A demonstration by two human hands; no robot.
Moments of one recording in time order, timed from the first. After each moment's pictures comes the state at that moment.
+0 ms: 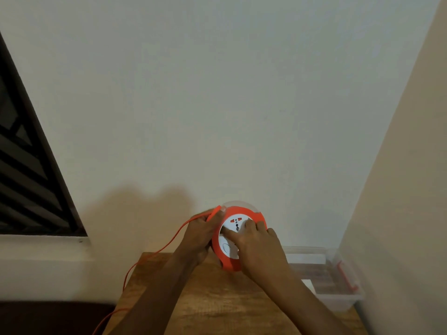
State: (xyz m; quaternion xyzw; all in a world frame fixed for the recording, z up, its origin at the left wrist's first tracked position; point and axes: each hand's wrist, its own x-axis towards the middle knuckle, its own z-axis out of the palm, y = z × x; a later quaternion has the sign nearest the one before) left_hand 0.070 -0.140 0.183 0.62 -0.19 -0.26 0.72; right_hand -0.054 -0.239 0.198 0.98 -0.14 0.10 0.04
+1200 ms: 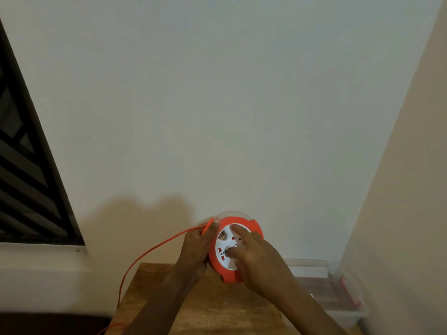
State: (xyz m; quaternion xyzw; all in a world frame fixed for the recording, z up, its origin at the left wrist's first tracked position) left_hand 0.071 -0.140 0.172 0.58 -0.18 -0.22 0.77; right_hand -0.062 -0.251 0.196 0.97 -0.03 0.22 0.00
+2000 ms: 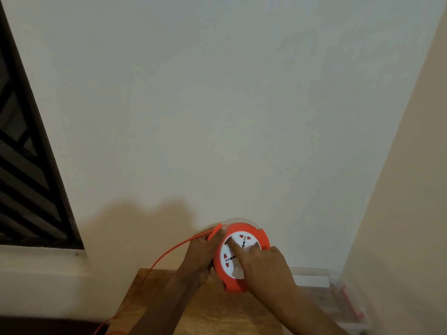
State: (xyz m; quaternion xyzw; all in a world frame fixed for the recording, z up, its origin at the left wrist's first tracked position) left_hand 0.072 -0.145 0.178 0.60 -0.19 -0.23 0.74; right_hand -0.053 -0.250 0.205 0.99 -0.11 0.07 0.07
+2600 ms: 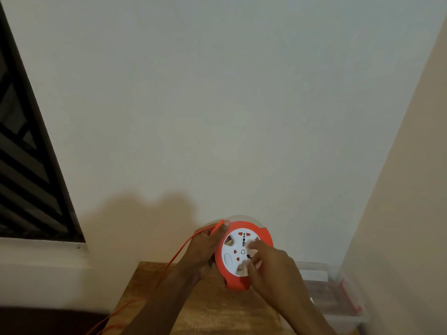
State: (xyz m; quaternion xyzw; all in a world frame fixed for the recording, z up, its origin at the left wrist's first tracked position) left_hand 0.074 -0.145 0.176 0.59 -0.19 -0.28 0.73; right_hand -0.090 -0.243 0.214 0.94 -0.21 0.20 -0.19
